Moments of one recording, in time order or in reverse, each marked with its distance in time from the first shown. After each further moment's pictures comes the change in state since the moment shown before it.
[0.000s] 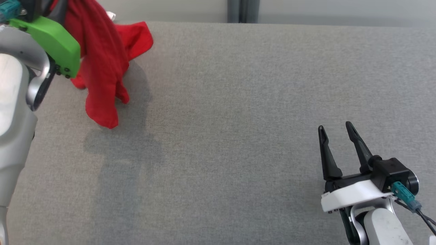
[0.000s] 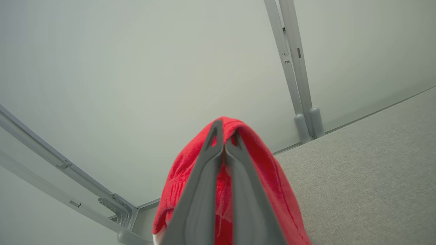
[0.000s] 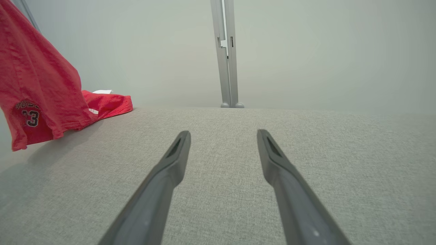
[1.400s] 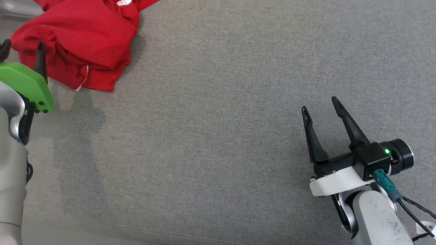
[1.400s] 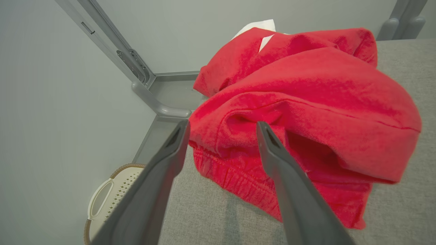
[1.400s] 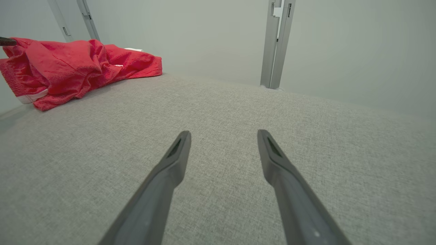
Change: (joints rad) left arm 0.181 -0.099 0.422 0.202 0.115 0.001 0.021; right arm -0.082 0.001 0.059 -0.052 -0.183 0.000 0.000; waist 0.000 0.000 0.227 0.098
